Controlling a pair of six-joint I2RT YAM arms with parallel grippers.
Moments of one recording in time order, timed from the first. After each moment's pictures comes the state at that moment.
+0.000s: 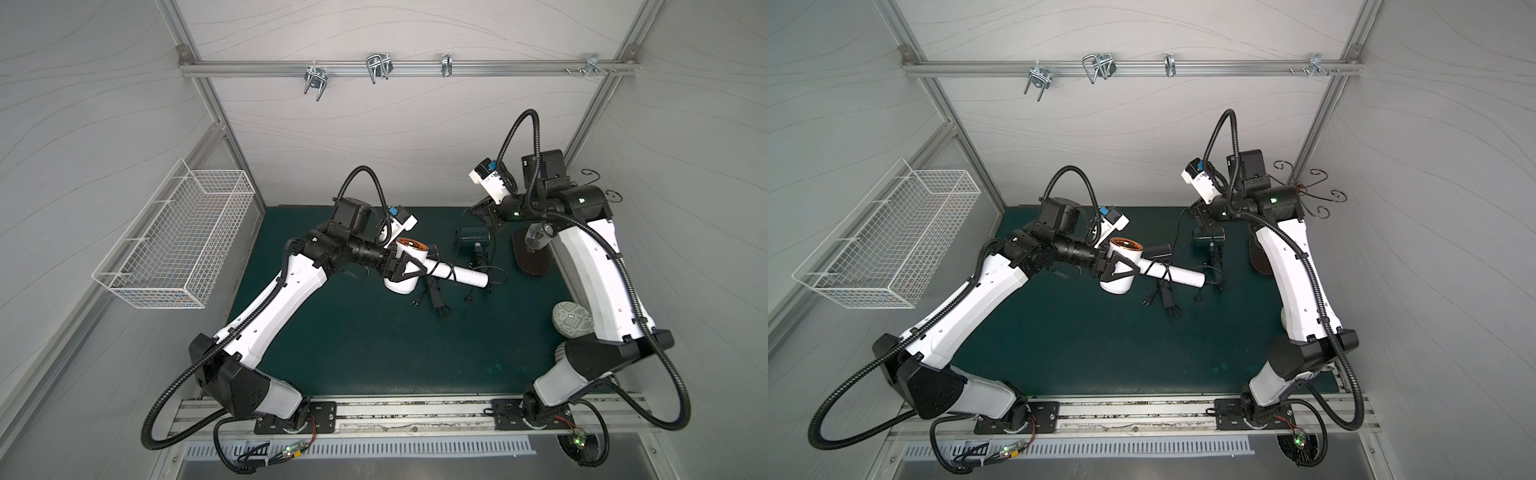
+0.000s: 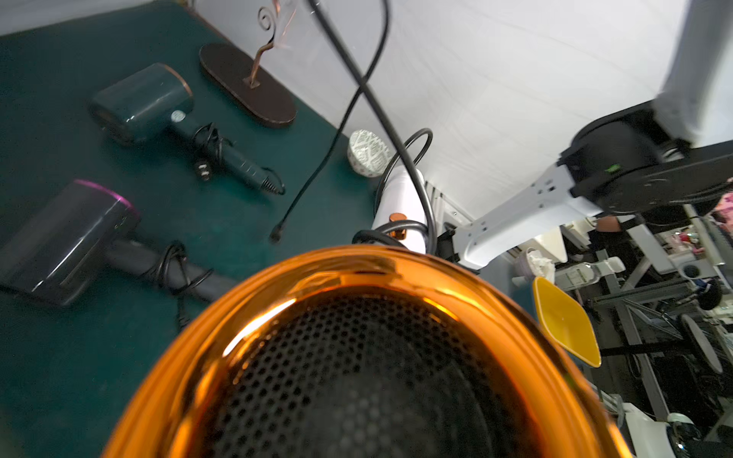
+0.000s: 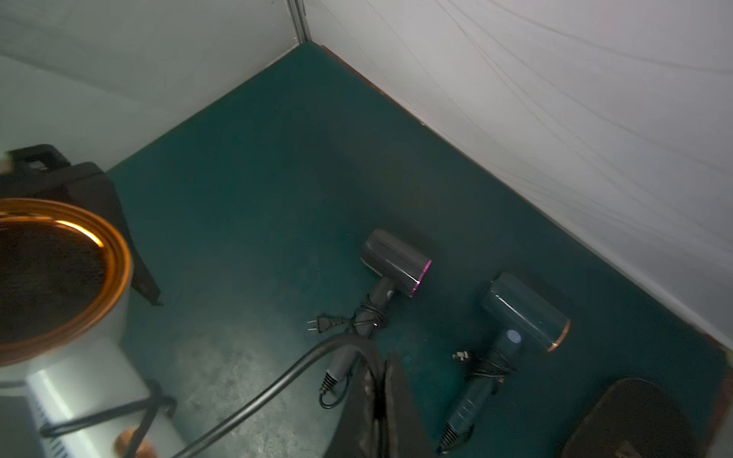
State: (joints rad) left arm -0.54 1.45 1.55 -0.78 0.86 -0.03; right arm 0.30 1.63 2.09 -1.20 -0.48 -0.35
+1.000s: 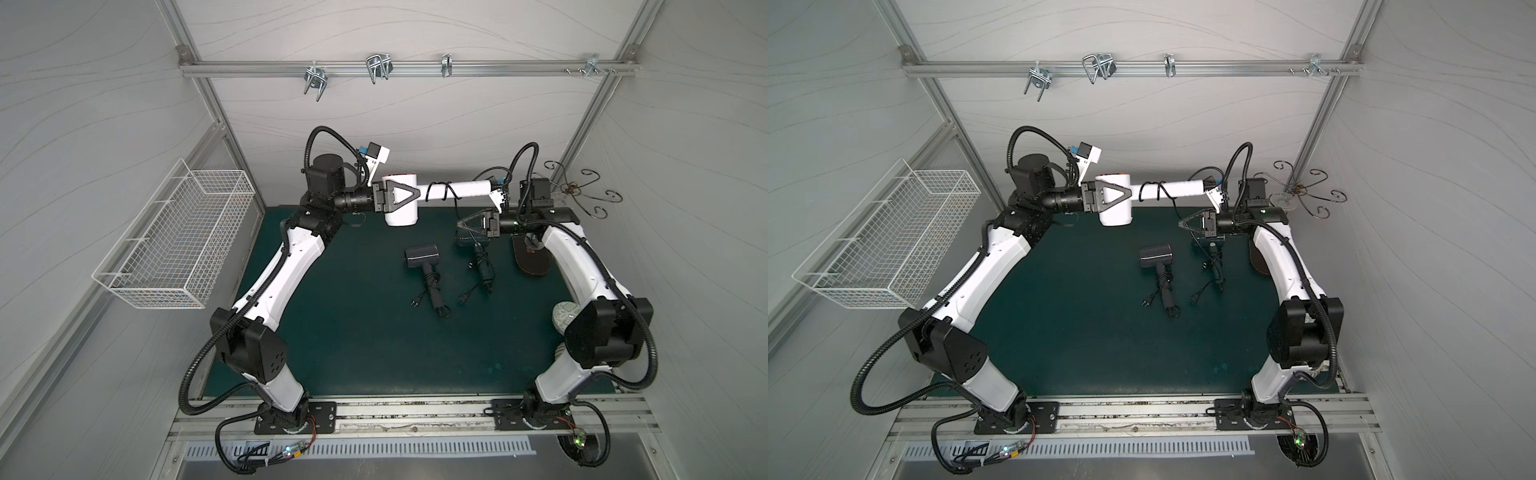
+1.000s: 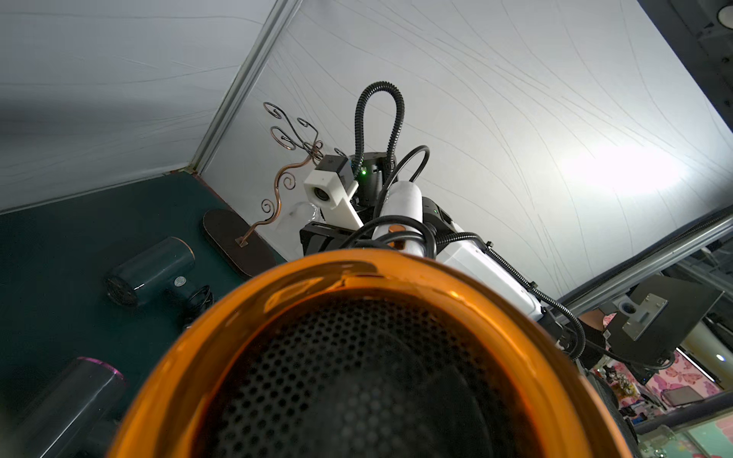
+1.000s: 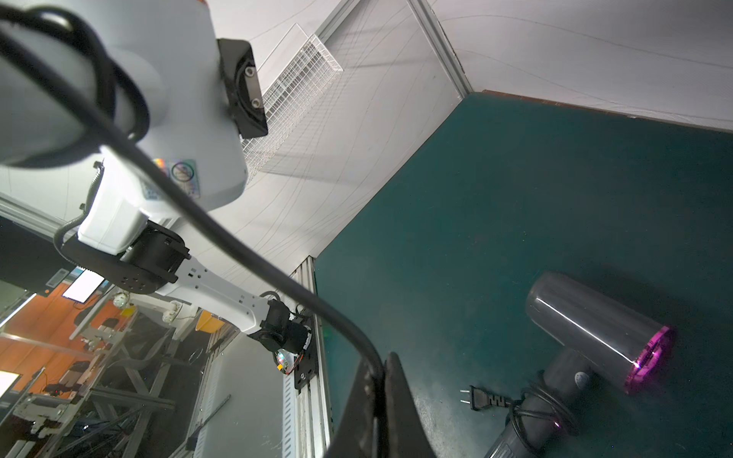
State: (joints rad) left arm -0.33 1.65 1.74 -0.15 1.03 -0.67; right arm 0.14 1.67 1.62 -0.75 -1.24 -0.13
